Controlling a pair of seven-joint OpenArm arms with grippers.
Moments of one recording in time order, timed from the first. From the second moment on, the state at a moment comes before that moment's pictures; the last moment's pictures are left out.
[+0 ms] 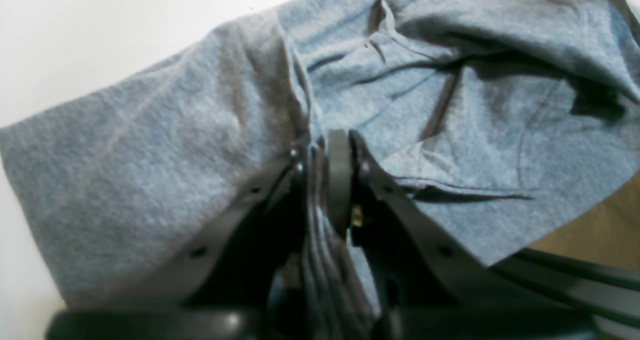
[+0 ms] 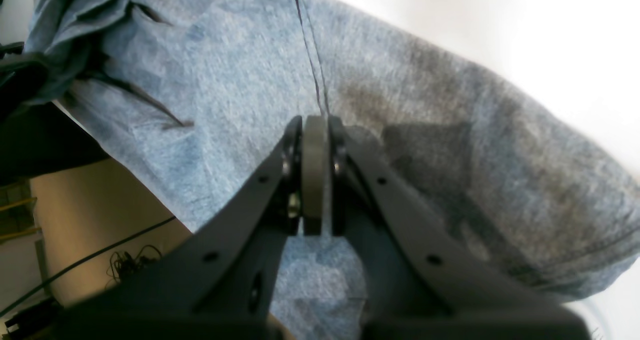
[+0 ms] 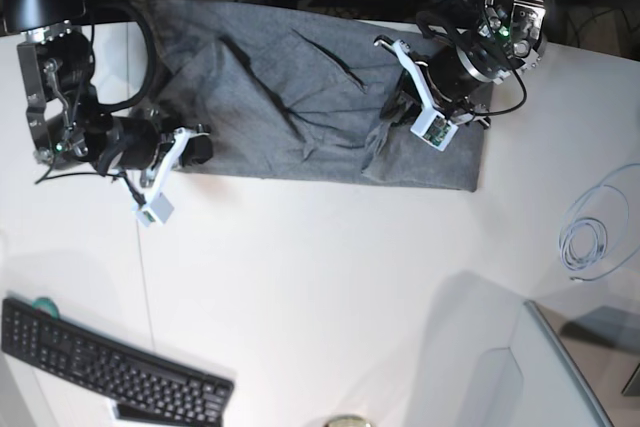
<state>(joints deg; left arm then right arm) 22.0 -14.7 0.7 96.9 -9.5 -31.9 26.9 -0.1 15.9 -6.1 80.0 42.4 21.2 -59.8</state>
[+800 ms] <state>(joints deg) 19.7 -13.2 2.4 94.1 -9.1 -31.6 26.9 -0.1 15.9 -5.9 79.9 42.5 21.2 -59.8</state>
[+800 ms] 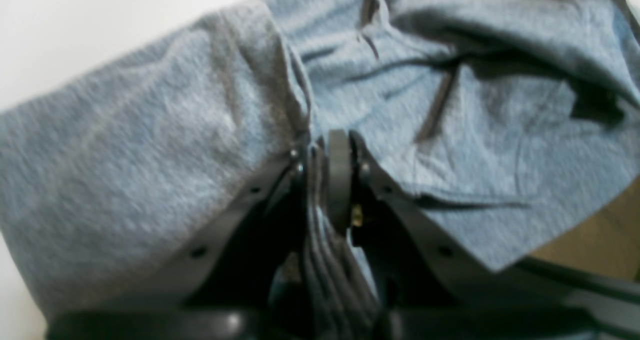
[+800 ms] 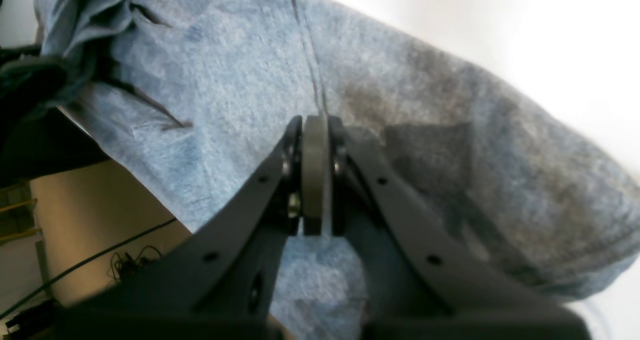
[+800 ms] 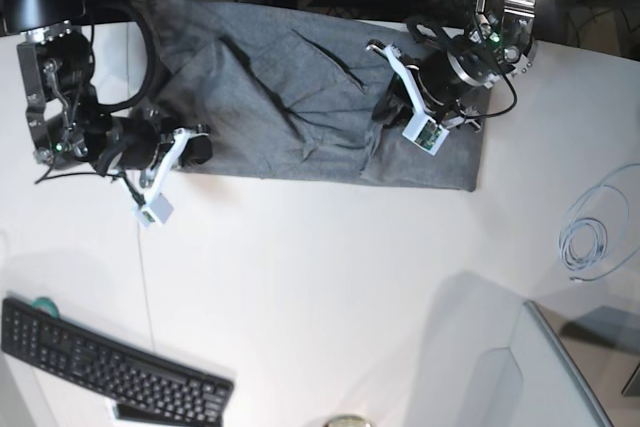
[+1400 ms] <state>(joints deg) 17.0 -13.3 8.8 91.3 -9.1 -28.7 26.9 0.1 15.9 -5.9 79.9 42.4 21.2 -59.8</state>
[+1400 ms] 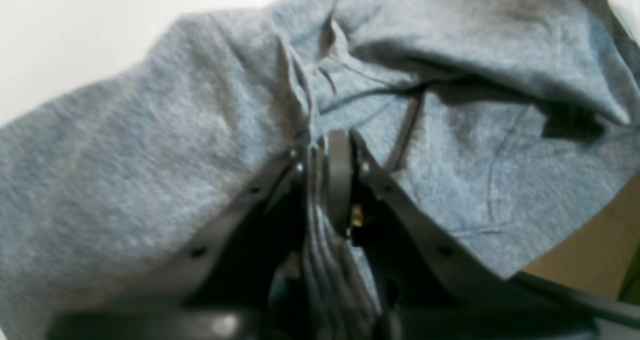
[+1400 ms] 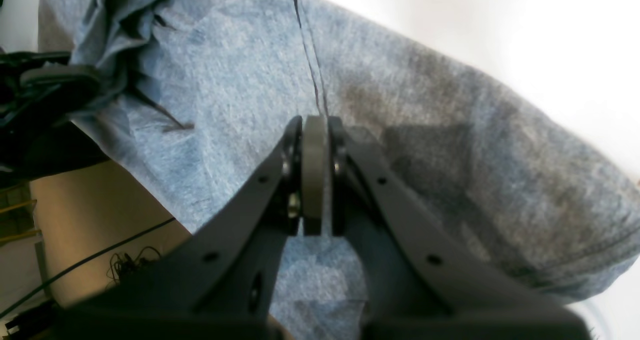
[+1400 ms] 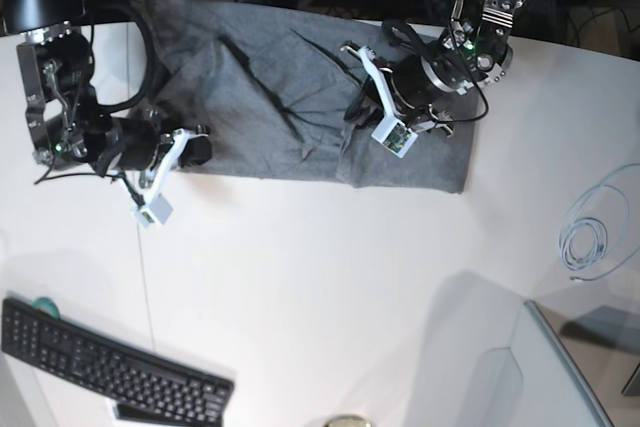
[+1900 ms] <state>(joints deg) 17.3 -13.4 8.9 91.3 -9.1 -28.7 26.9 0.1 15.9 -5.9 79.9 42.4 21.2 -59.8</state>
